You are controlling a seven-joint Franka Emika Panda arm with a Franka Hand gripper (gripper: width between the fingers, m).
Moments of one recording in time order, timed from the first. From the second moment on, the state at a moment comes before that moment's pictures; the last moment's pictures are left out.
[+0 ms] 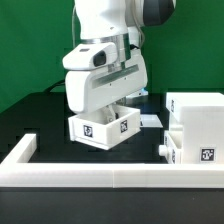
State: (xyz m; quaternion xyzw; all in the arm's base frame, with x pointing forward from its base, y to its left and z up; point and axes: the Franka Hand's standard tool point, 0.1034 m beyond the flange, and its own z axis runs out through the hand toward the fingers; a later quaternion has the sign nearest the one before) arm 0.500 -0.047 0.053 -0.89 -0.46 -0.01 0.06
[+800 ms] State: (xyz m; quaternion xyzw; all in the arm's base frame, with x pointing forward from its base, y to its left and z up) arm 0.522 -0.044 0.057 -0.69 -0.73 -0.02 0.03
